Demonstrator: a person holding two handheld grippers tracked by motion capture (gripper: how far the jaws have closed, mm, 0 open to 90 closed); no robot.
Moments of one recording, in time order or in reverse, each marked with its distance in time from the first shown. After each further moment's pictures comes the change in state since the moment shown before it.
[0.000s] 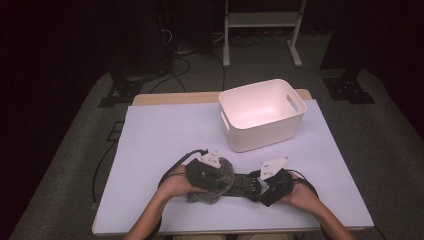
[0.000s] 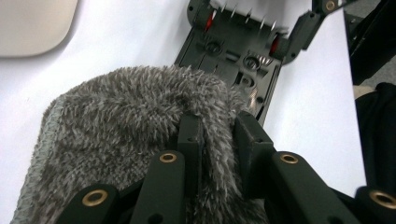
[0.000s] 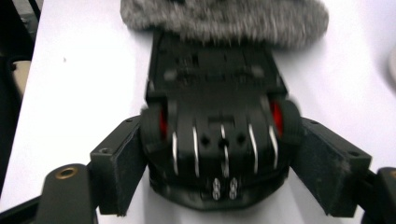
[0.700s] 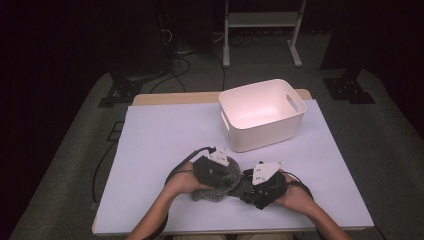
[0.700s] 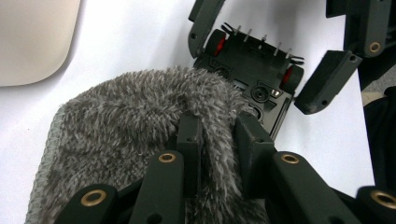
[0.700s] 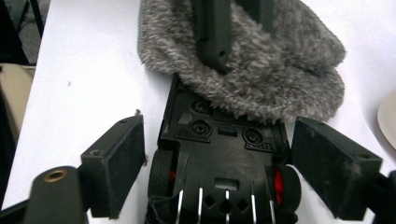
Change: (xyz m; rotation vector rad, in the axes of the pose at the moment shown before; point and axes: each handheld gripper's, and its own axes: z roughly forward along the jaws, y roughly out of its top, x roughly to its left) left arm 0.001 0.015 0.008 0.020 0.019 0.025; right arm 0.016 0.020 0.006 -0.010 -0.054 -0.106
